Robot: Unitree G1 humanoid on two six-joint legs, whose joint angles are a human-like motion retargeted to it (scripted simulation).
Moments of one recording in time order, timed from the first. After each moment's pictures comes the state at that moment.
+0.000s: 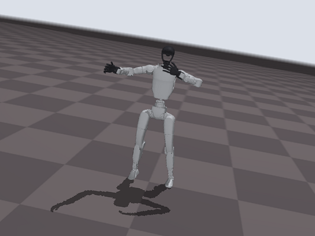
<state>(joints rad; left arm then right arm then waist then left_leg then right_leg) -0.61 1.30 -0.53 -0.71 -1.35 -0.29 -0.19 -0.57 -1.24 0.30 0.61 0.95 -0.06 -0.24 0.13 0.00 0.04 0.12 0.16 0.09 0.12 -0.23 -0.22 0.09 -0.09 -0.02 0.07 -0.05 0.26</state>
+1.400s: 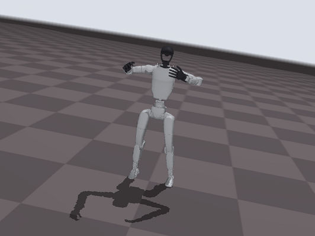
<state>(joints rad) -0.60 1.38 -0.54 -0.44 -1.48 -0.26 -0.08 -0.65 -1.35 0.46 0.11 0.63 -0.13 -0.24 0.14 0.01 0.03 0.10 0.16 0.06 0.12 -0.23 -0.22 0.08 -0.09 -0.05 0.07 -0.06 0.26</state>
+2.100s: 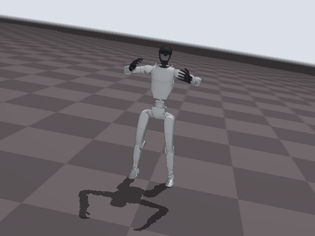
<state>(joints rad) -0.49 1.33 -0.39 -0.15 -1.49 -0.22 0.05 -0.64 -1.37 0.39 -0.20 0.68 -0.20 -0.27 0.08 0.03 0.01 0.08 0.16 0.06 0.12 -0.23 -0.20 0.07 -0.09 -0.06 0.07 -0.06 0.26</state>
